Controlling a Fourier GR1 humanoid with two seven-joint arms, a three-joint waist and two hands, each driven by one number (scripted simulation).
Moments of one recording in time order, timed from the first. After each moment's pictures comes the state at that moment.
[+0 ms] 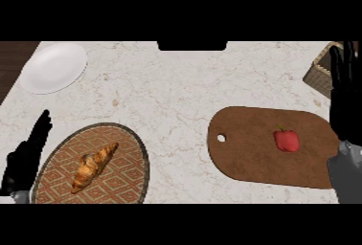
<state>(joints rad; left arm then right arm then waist) 0.04 0.47 -0.06 -1.40 0.08 0.22 -0.07 -0.28 -0.29 -0.06 -1.69 -0.47 -0.23 -0.16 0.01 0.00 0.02</state>
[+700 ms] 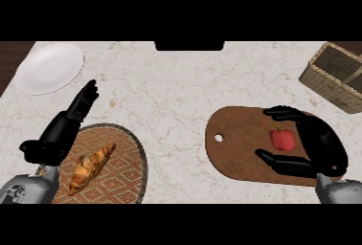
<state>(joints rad) -0.15 0.41 -0.18 -1.55 0.13 0.05 -0.05 -0.12 -0.38 0.17 -1.59 -0.13 0.06 -0.51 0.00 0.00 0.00</state>
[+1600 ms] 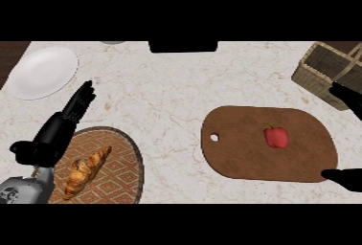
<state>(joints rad) -0.13 0.42 -0.16 -1.56 0.15 0.01 -0.04 0.01 -0.80 0.07 -1.97 0.33 0.02 0.15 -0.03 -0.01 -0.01</state>
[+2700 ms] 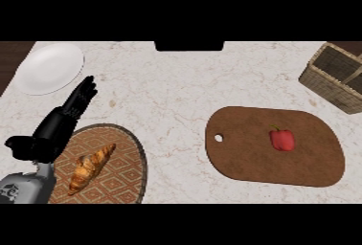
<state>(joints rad) -0.16 0.36 -0.09 -1.59 0.10 -0.07 0.01 0.21 -0.73 -0.31 -2.12 0.19 0.46 0.16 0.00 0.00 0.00</state>
